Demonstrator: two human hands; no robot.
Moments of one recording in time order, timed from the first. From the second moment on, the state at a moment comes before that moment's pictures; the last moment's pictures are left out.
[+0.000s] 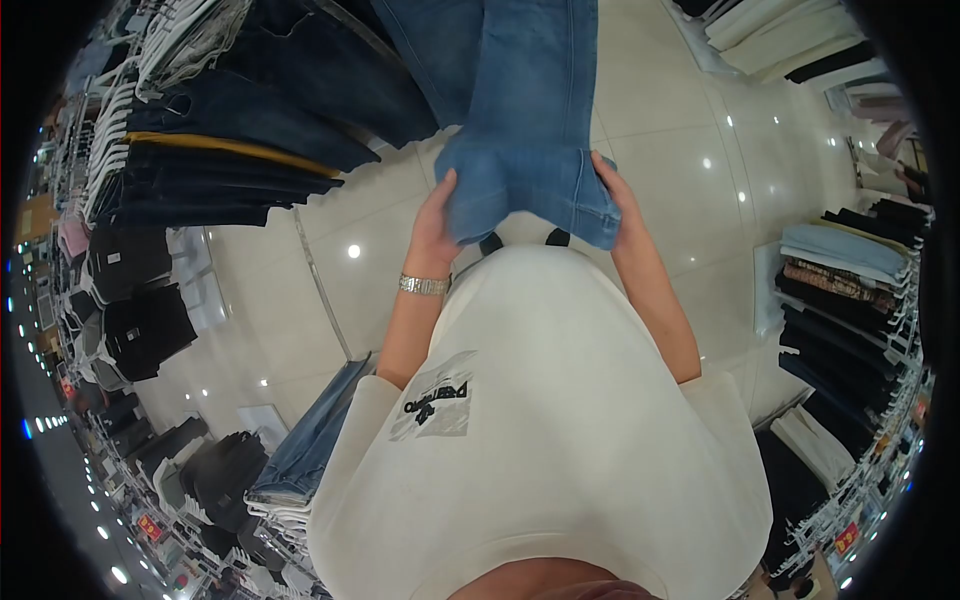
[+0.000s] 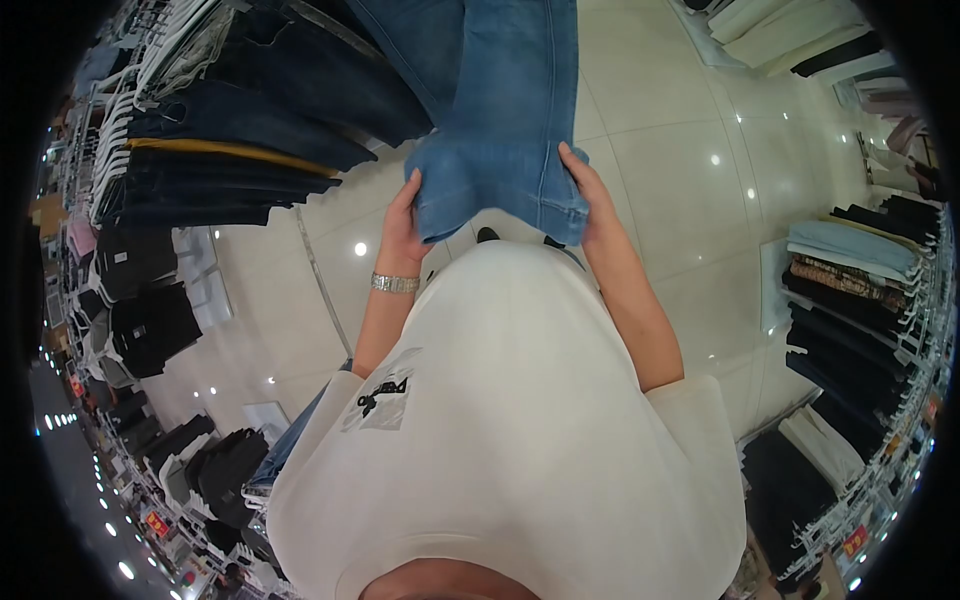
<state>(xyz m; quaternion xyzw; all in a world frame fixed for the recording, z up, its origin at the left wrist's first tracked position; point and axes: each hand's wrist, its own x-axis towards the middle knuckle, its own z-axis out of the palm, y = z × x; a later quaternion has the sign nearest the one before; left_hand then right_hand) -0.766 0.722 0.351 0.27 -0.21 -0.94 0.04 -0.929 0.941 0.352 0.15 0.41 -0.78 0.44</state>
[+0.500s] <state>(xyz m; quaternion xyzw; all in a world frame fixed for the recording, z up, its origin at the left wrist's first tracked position) -0.767 0.734 0.338 0.31 -0.27 -0.91 0.10 -0.933 0.959 0.327 0.16 0.35 -0.82 0.42</state>
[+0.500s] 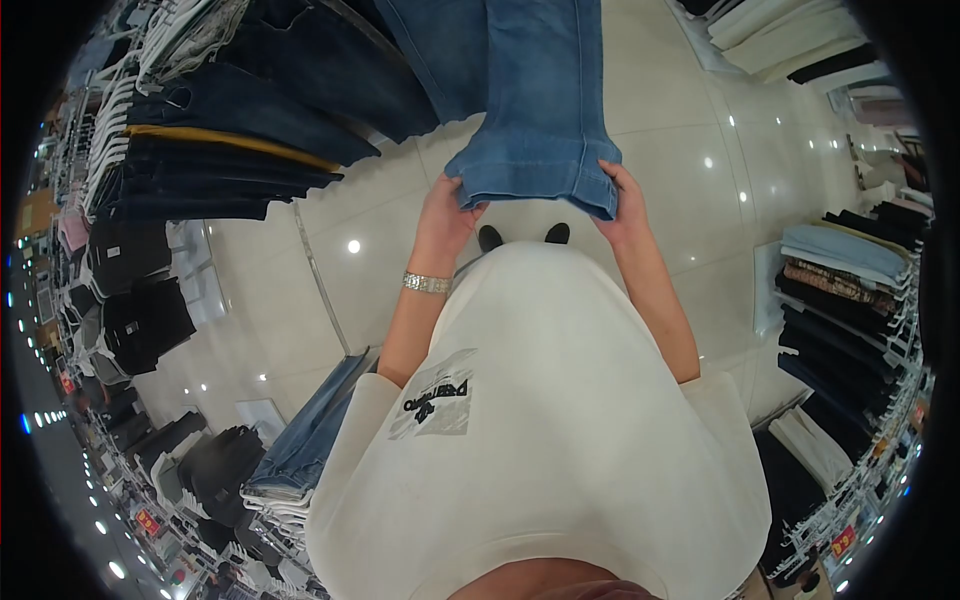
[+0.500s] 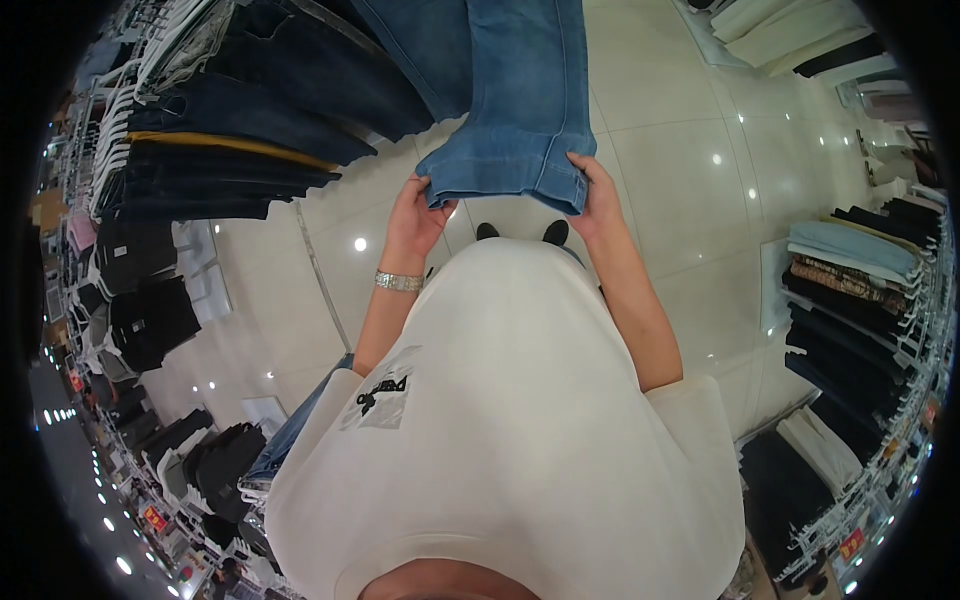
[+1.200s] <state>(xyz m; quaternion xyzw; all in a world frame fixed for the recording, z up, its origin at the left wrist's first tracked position) -0.757 0.749 0.338 0.39 -0.22 -0.89 0.08 -0.896 0.951 0.348 0.20 0.40 -0.78 0.44</state>
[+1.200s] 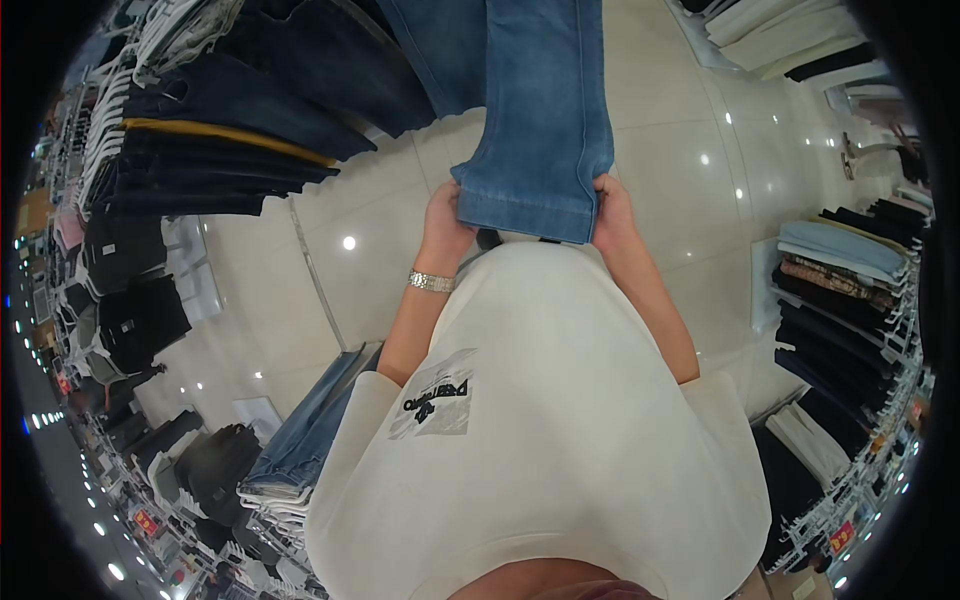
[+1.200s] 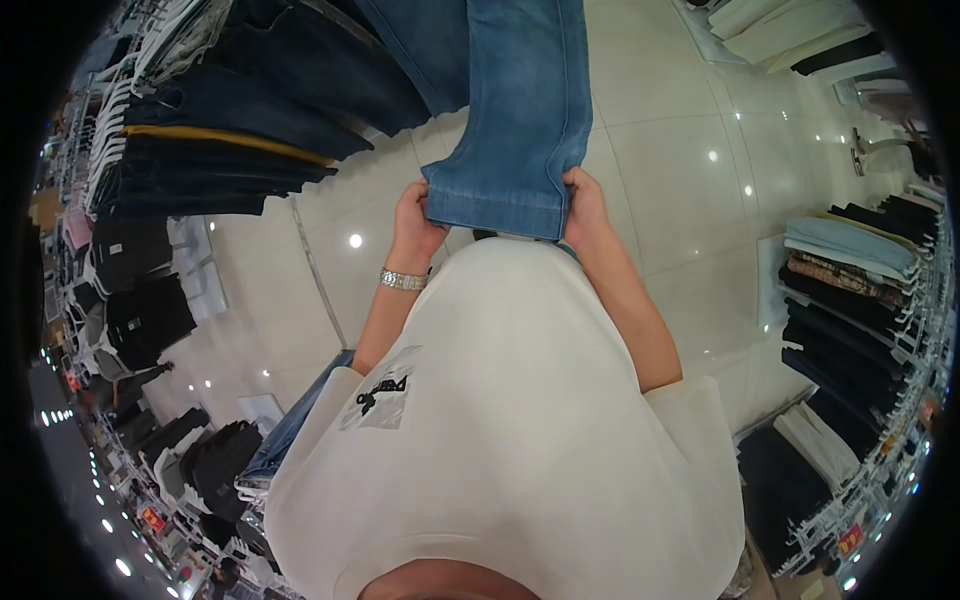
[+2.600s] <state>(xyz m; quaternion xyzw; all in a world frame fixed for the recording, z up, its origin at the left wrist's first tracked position) -0.759 0.748 0.289 0.37 -0.61 -0.70 0.11 -0.904 0.946 0.350 0.20 0.40 -0.79 0.42</state>
